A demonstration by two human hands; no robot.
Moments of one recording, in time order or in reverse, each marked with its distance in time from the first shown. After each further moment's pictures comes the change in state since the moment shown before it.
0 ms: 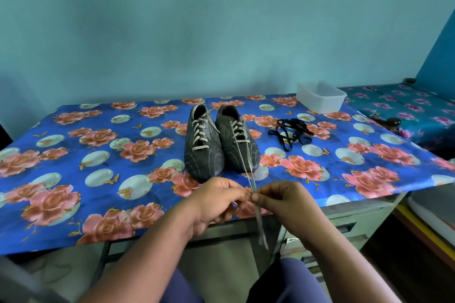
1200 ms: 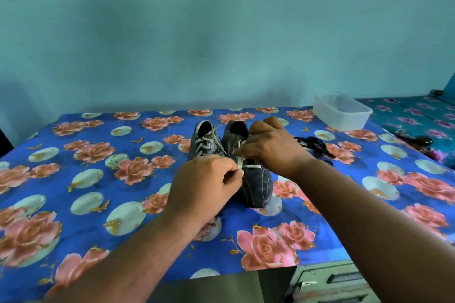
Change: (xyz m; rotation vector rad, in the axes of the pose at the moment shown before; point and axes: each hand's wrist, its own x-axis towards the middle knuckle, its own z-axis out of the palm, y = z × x) left_hand 0.047 0.038 -0.048 0.908 0.736 0.786; right_hand 0.209 -0.040 -0.025 -1.064 0.092 -1.243
